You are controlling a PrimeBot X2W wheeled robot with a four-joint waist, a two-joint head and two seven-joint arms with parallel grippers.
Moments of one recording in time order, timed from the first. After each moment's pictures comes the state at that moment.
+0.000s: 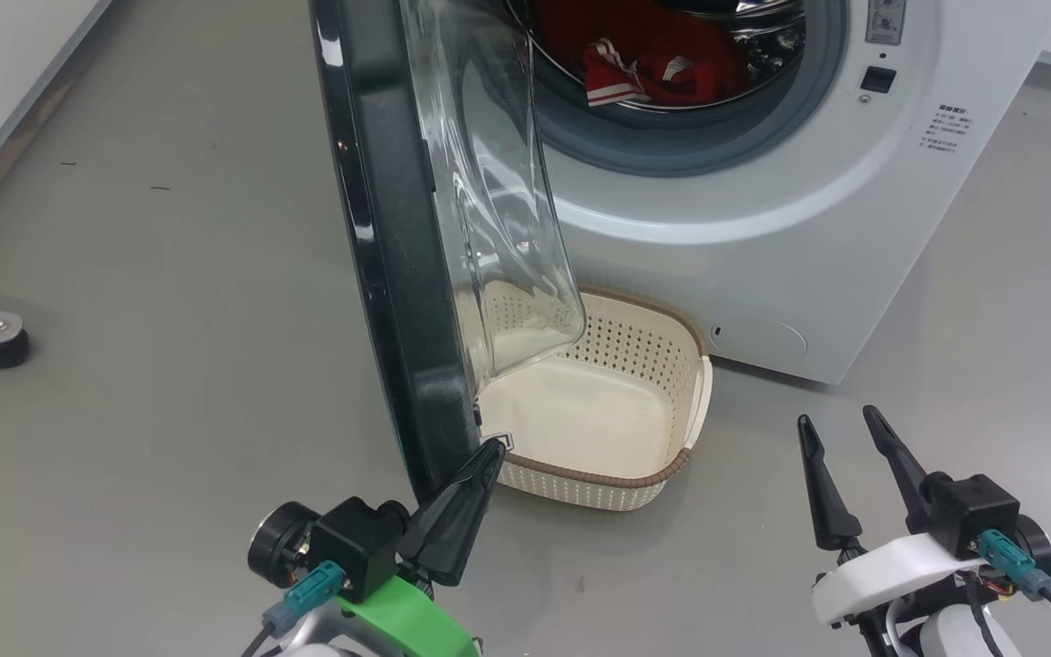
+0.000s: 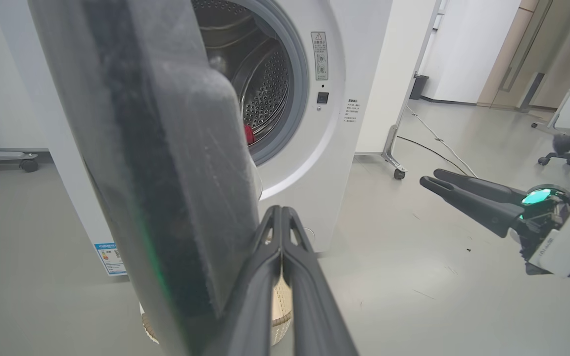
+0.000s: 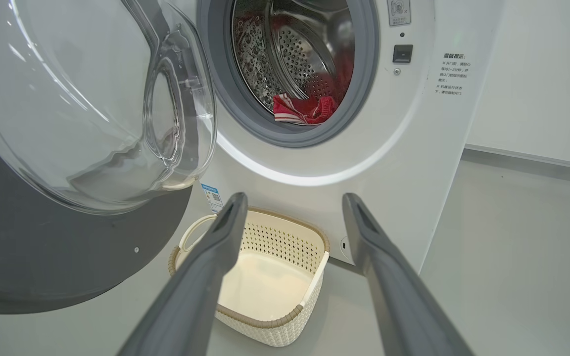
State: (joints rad) left arm -0.09 0.06 -0.51 0.03 -0.36 -0.08 -0.10; right arm -0.02 -0.05 0.09 0.25 0.21 0.10 -0.26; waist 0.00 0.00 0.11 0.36
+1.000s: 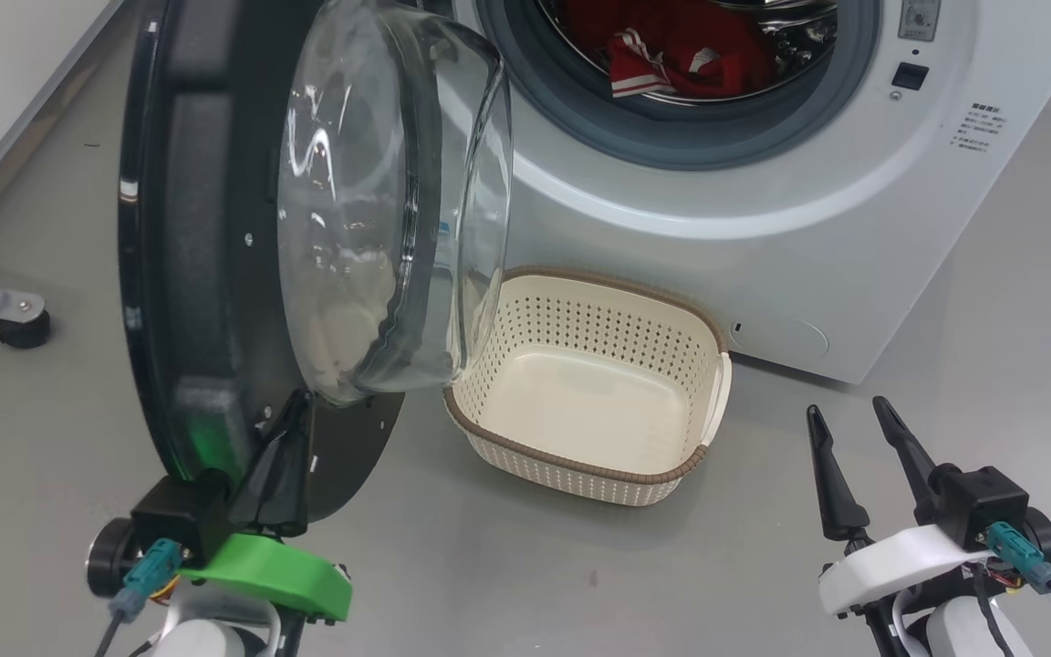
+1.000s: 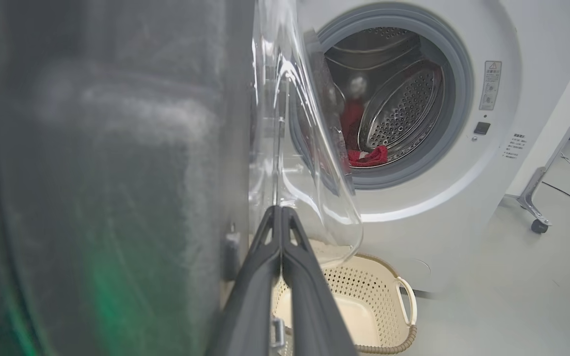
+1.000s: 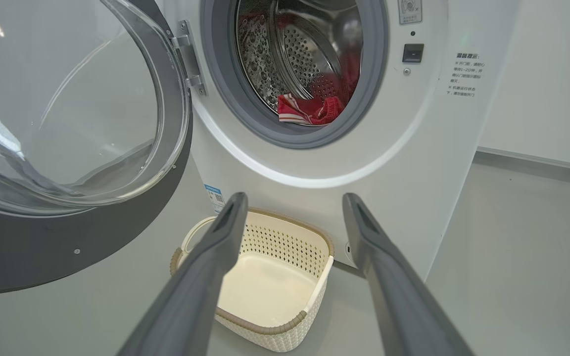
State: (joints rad) left arm -0.09 0.09 -0.29 0.08 -0.40 0.06 -0.16; right arm -0.03 -0.05 0.07 0.26 0.20 0.11 -0.26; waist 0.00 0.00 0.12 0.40
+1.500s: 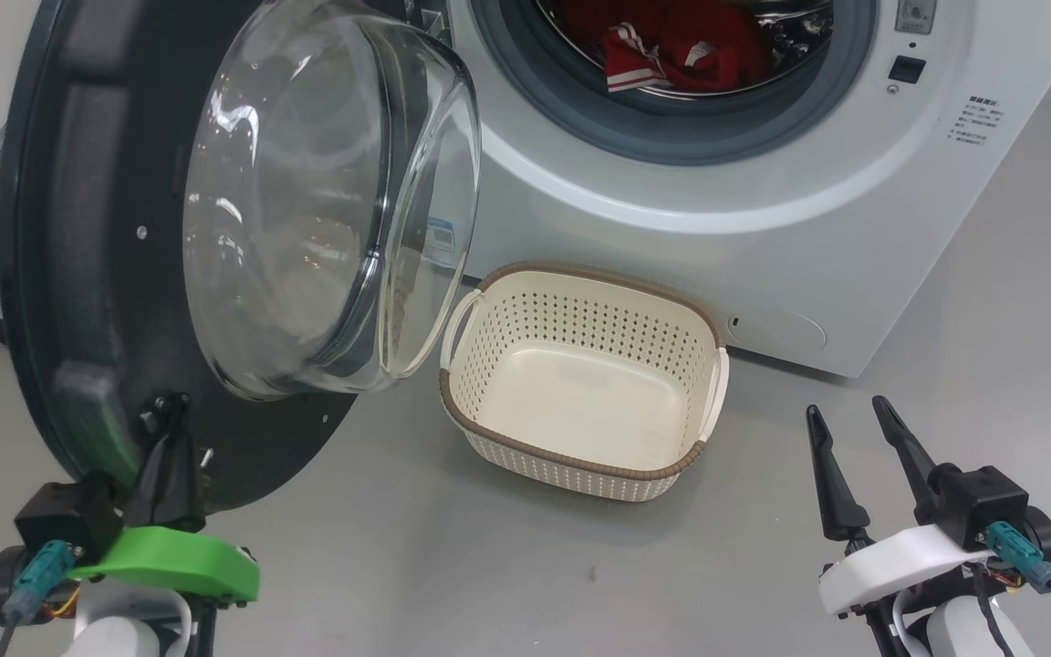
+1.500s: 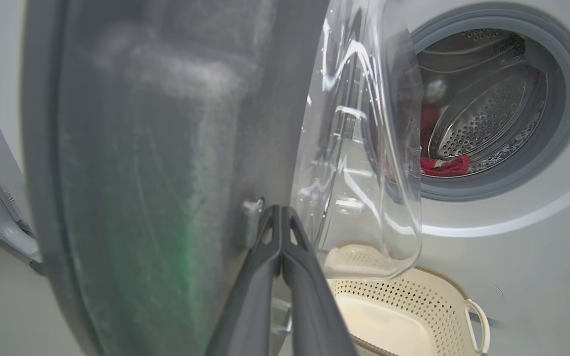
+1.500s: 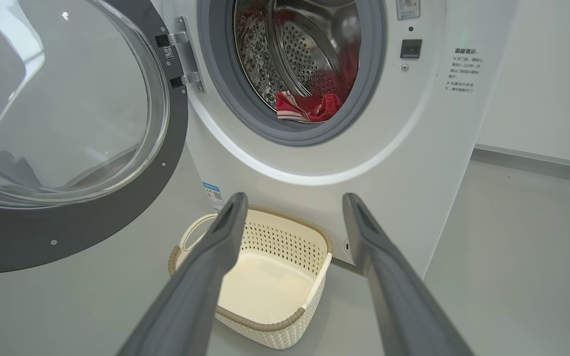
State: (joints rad) left arm -0.09 0.13 -0.14 0.17 -0.45 0.09 -0.20; right arm -0.03 -0.05 0.07 0.26 0.19 0.11 -0.26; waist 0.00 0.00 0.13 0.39
